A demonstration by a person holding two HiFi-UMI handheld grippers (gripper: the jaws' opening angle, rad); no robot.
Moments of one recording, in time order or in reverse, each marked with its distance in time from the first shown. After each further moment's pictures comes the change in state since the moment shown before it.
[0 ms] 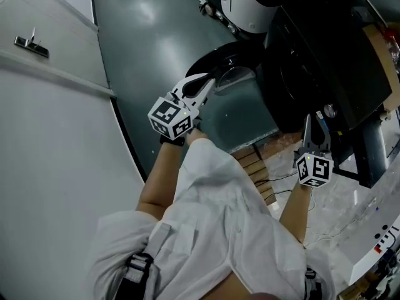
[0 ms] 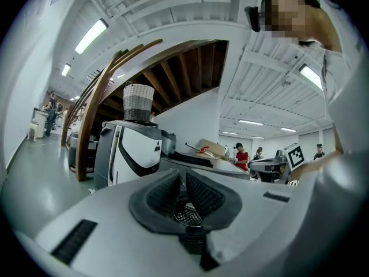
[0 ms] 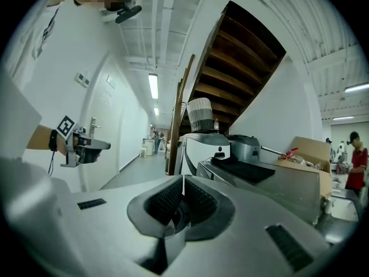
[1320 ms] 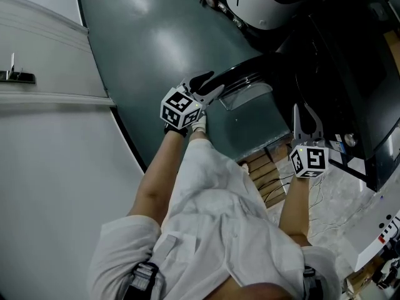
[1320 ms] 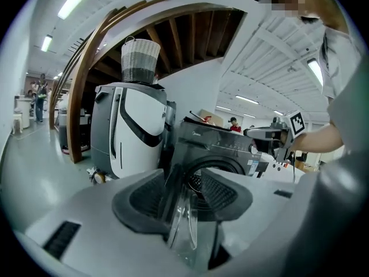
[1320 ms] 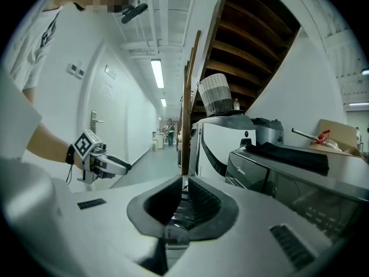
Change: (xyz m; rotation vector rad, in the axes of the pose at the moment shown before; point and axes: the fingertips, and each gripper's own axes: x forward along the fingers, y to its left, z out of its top) left arm 0.078 0.183 -0.104 0.002 0.306 -0.108; right arm 0.201 0.088 -0.027 0.038 0.094 0.126
